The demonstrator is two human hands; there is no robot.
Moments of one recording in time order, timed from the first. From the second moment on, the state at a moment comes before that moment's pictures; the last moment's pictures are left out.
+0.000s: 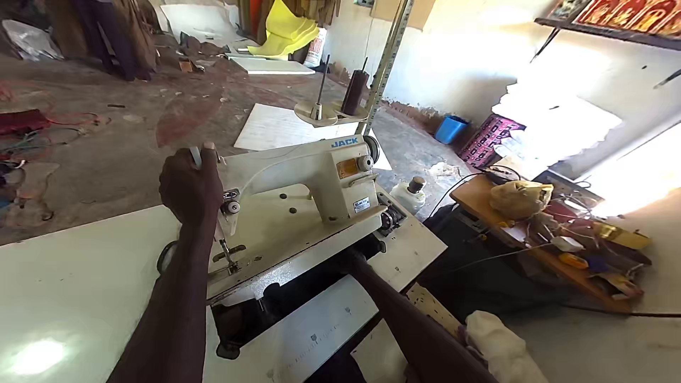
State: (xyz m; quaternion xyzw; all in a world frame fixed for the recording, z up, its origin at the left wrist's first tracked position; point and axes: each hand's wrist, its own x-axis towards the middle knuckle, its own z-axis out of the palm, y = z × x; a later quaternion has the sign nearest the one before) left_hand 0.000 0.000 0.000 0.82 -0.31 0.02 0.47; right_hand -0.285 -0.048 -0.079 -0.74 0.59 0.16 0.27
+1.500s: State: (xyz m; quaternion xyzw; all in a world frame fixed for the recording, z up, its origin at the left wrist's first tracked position) left_hand 0.004 -0.002 -0.005 0.82 -0.31 0.02 0.49; right_hand -0.381 -0.006 -0.167 -0.59 0.37 -0.41 0.59
